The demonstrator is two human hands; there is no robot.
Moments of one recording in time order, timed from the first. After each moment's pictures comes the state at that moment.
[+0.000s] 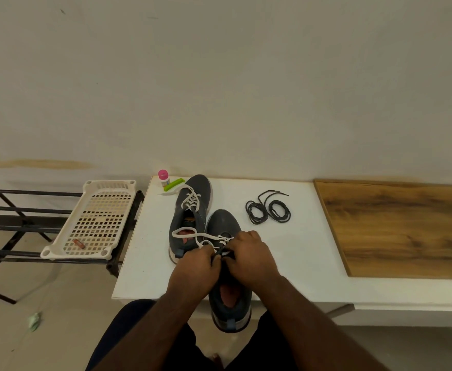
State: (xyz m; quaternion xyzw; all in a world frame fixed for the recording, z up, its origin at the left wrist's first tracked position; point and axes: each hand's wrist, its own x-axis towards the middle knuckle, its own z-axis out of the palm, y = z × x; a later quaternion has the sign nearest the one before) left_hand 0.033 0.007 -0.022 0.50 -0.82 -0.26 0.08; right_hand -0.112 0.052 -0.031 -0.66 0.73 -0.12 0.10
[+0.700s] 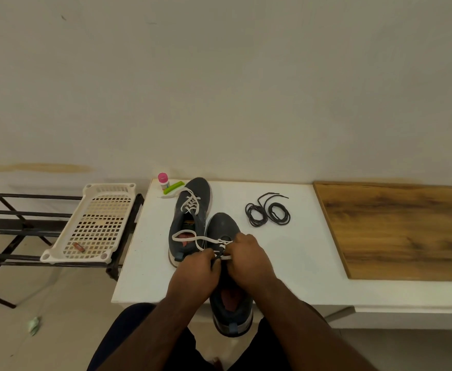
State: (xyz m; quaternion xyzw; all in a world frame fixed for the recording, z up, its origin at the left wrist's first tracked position) left_hand 0.033 0.009 -0.024 0.49 -0.82 -0.27 0.09; right_hand -0.107 0.046 -0.033 -0.65 0.74 -0.11 0.11
